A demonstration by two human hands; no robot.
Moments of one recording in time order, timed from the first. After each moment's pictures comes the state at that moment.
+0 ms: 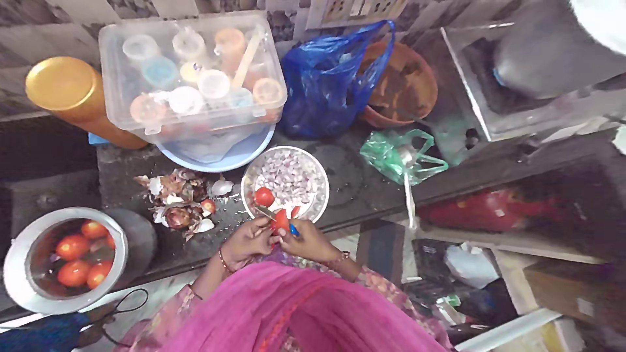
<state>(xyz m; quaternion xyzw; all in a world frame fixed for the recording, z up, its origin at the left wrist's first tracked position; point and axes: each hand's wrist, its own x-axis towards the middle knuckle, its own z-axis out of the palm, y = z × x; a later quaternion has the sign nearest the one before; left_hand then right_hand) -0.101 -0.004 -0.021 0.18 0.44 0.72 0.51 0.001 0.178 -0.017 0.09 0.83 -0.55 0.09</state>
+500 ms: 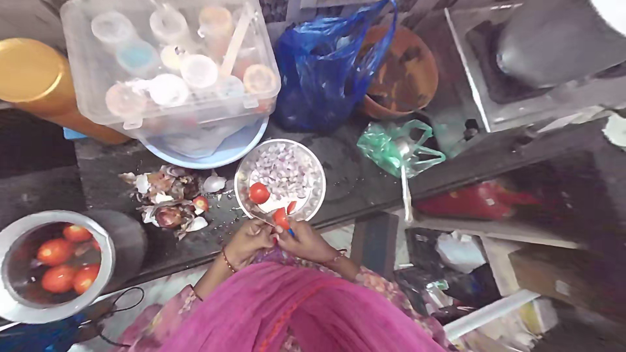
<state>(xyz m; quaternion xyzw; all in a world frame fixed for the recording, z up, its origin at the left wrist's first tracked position) -0.087 0.006 -0.030 0.12 0.46 0.73 0.49 0.008 0.174 -0.019 0.09 0.83 -0.55 0.11</state>
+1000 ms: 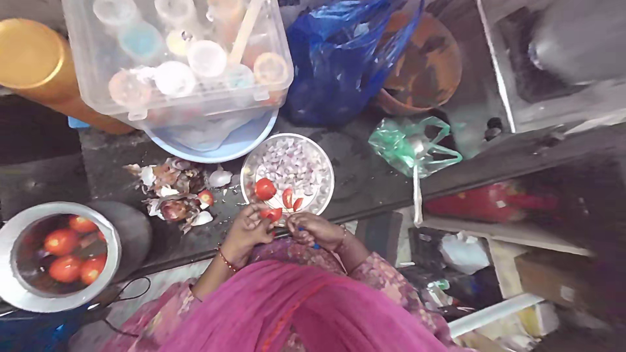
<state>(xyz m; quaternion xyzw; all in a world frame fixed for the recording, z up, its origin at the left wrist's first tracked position) -0.090 0.002 -0.016 0.01 0.55 0.72 0.42 -0.002 0.208 -0.035 0.13 0.45 -0.82 0.33</state>
